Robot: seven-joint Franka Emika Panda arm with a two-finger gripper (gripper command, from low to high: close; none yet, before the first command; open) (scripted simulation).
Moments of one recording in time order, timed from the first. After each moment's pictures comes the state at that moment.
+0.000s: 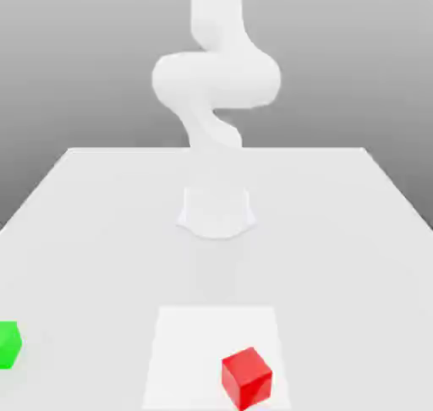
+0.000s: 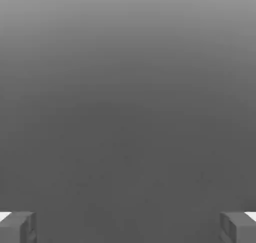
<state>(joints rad) 0.03 -0.71 -0.02 -2.32 0.01 2.34 0.75</state>
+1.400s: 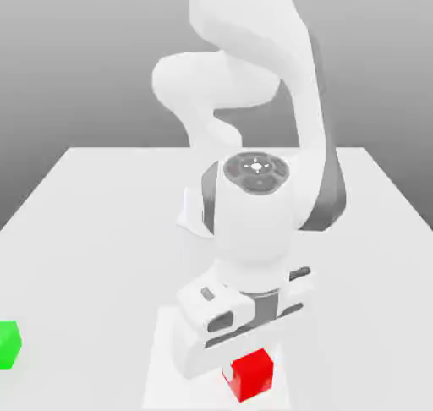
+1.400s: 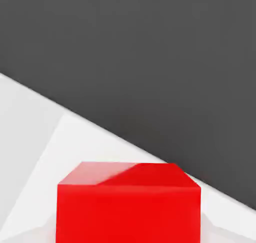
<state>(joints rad) 0.14 0.22 -0.06 -2.49 0.03 2.71 0.36</state>
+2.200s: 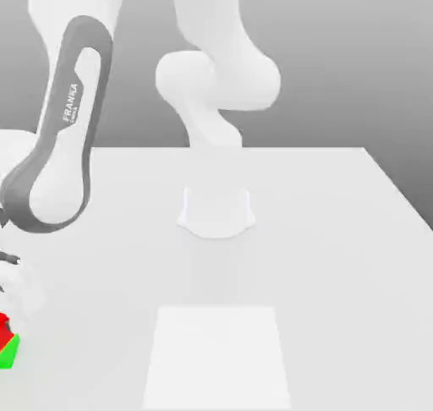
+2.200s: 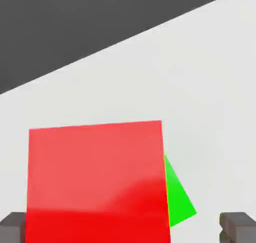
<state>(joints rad) -0.31 0.36 -0.36 -2.31 0.26 2.64 0.33</state>
